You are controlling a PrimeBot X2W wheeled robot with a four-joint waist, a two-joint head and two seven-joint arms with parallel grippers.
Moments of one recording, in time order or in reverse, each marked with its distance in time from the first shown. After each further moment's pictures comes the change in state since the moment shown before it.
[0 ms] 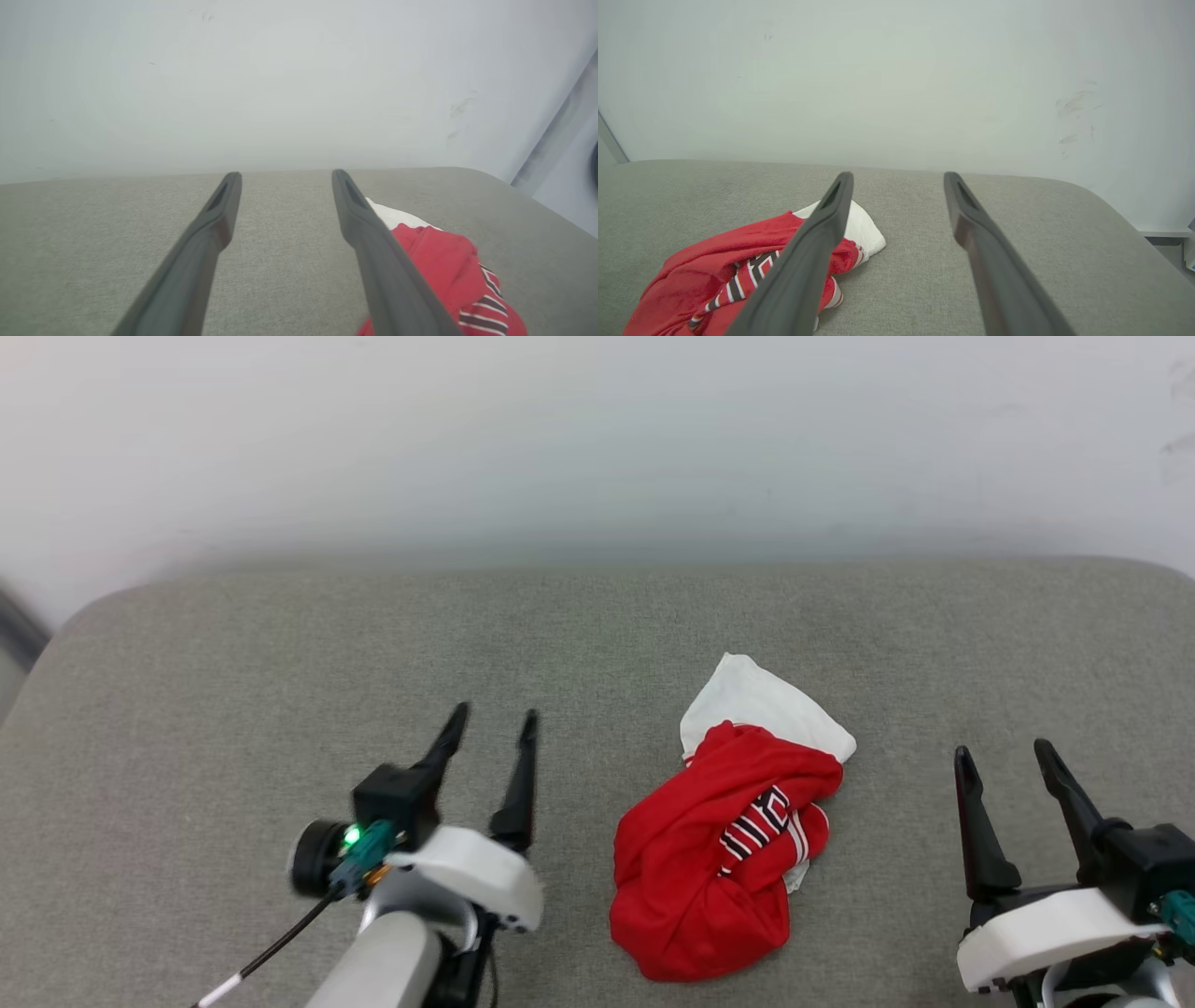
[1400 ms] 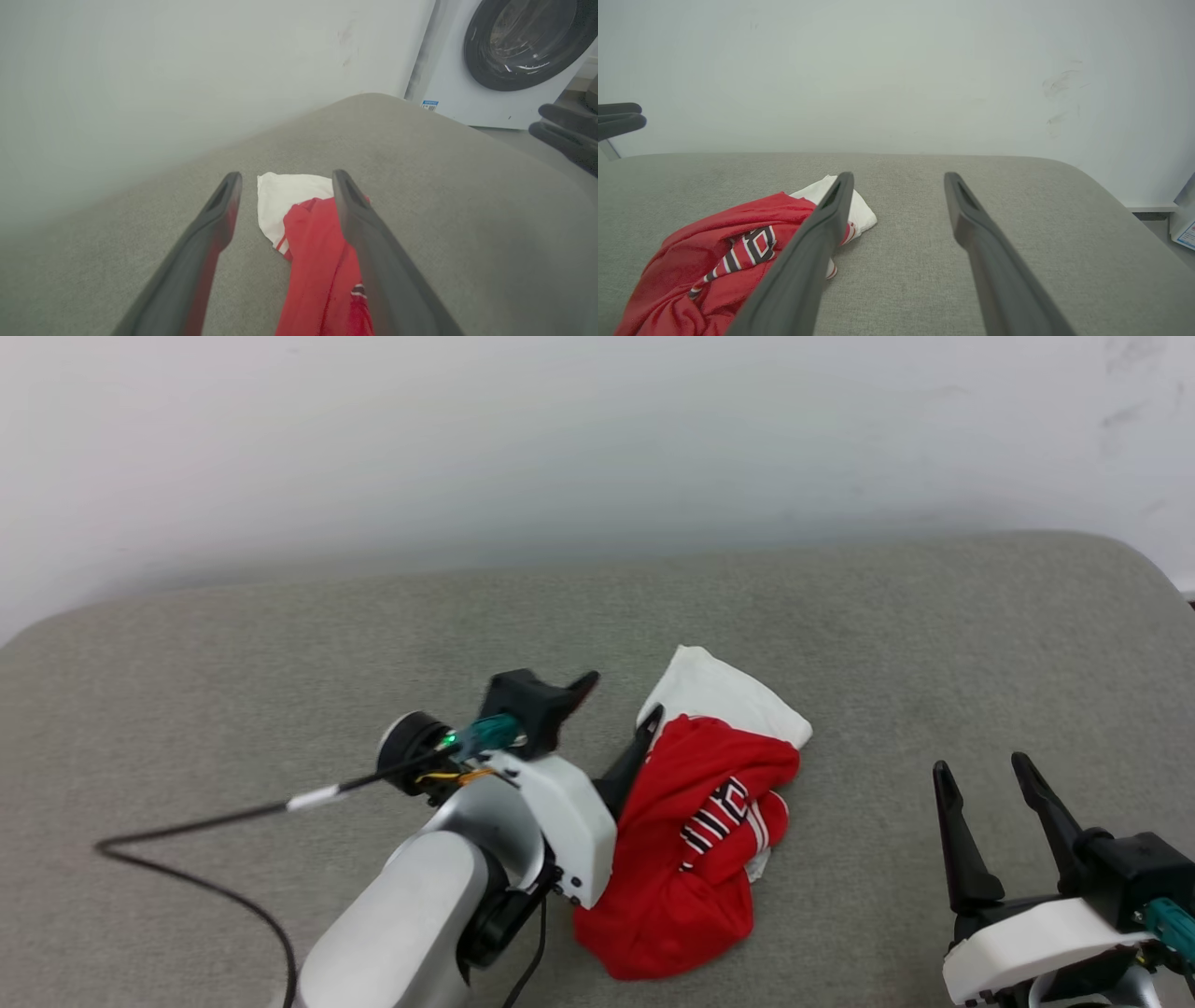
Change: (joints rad) left arm -0.138 0.079 -0.125 -0.109 -0.011 -0.114 0.333; right arm 0.041 0.000 0.026 -0.022 0.019 0.000 0.027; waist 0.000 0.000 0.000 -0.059
